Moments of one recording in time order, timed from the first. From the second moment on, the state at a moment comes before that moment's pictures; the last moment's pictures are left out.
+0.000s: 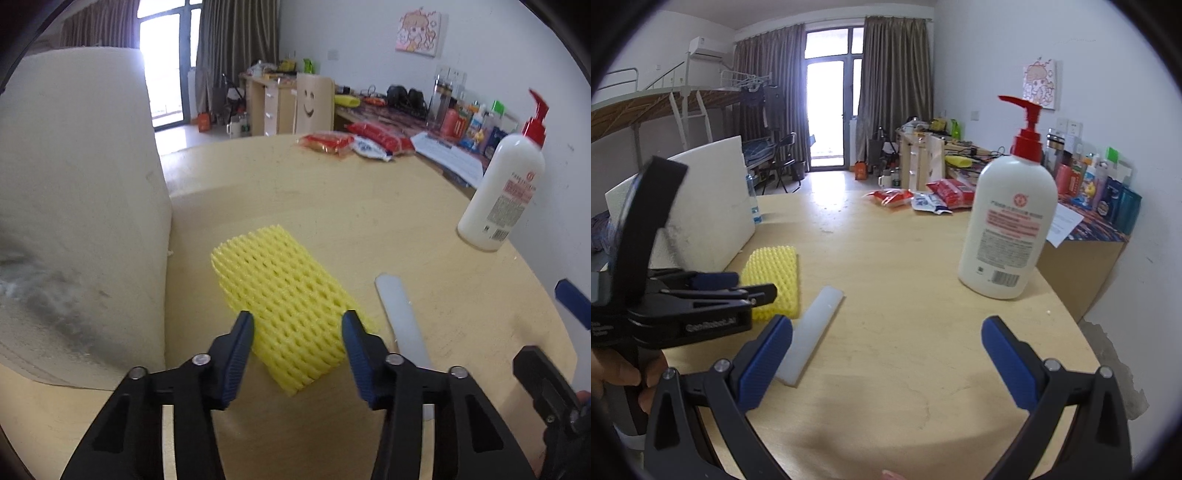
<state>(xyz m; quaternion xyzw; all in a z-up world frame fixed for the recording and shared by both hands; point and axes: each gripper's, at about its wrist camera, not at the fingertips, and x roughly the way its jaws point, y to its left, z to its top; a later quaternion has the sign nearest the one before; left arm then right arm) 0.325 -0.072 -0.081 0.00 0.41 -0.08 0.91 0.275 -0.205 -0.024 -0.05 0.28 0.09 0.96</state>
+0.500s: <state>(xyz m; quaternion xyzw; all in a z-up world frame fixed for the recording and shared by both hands) 0.332 -0.076 -0.086 0.02 0.41 -0.08 0.91 0.286 -0.198 -0.032 -0.06 0.31 0.11 0.94</state>
